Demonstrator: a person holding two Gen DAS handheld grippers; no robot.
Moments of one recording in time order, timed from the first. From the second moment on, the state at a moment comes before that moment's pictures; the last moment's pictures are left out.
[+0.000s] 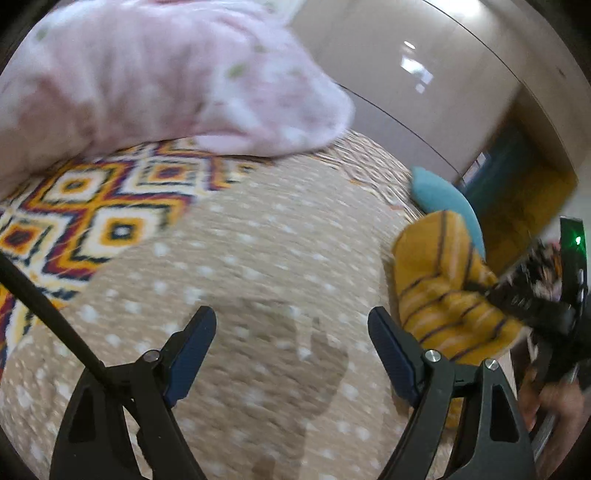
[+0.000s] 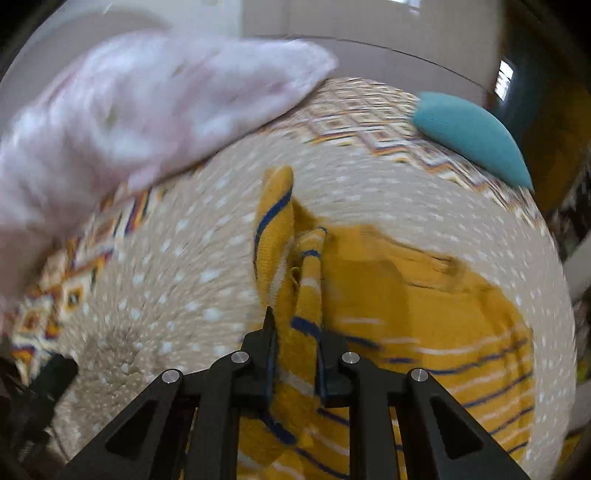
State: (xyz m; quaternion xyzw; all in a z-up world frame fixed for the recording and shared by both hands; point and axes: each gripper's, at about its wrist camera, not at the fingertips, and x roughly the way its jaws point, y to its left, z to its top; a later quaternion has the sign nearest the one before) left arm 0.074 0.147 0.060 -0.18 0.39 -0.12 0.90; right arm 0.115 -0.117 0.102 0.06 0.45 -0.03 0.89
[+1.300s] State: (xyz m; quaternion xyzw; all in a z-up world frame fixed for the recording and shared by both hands) left arm 0.058 -0.038 0.050 -0.02 0.46 -0.24 0.85; right arm -0.007 -0.353 0.019 0.28 0.43 -0.11 0.85
